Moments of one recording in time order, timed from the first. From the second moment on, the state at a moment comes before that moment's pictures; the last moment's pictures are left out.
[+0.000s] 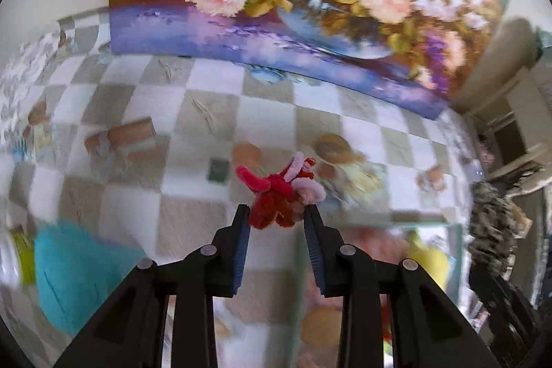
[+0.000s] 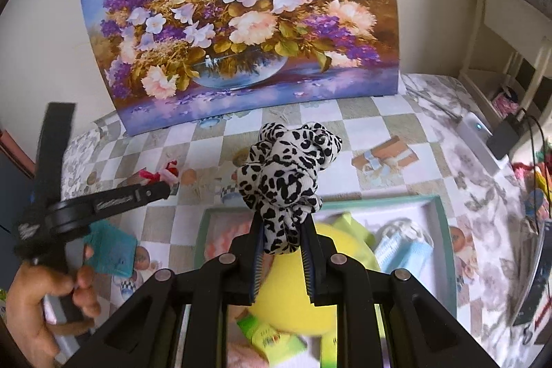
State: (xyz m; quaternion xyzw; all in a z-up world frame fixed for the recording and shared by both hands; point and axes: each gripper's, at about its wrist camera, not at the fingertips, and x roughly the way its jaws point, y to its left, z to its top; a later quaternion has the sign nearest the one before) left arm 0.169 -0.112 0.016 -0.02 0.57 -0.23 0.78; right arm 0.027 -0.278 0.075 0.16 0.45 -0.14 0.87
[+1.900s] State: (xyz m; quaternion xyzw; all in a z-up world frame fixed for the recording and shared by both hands) left arm -0.004 -0.111 0.019 -0.01 0.60 -0.30 0.74; right arm -0.090 -0.271 0.000 0.16 0.56 -0.17 0.80
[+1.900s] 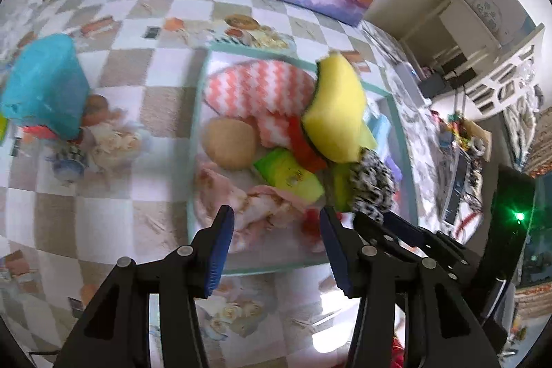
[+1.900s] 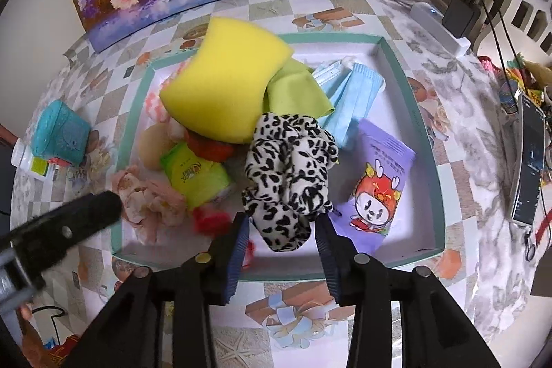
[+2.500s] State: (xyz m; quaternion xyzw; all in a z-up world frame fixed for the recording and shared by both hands) left arm 0.005 -0.075 0.013 0.05 0.57 -0.20 0.79; right arm -0.093 -0.259 0.005 0.13 0.56 -0.18 0.80
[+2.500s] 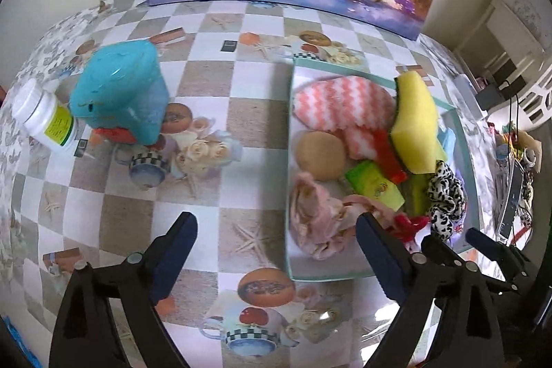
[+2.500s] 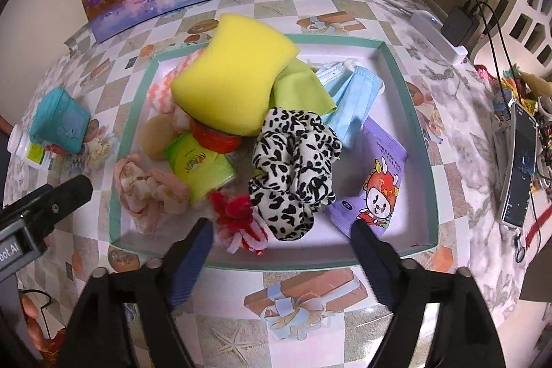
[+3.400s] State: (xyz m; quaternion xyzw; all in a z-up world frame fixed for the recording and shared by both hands) left arm -0.021 -0.017 0.023 0.07 0.56 -0.13 0.82; right arm -0.109 -0.233 0.029 0.12 0.52 -0.19 0.82
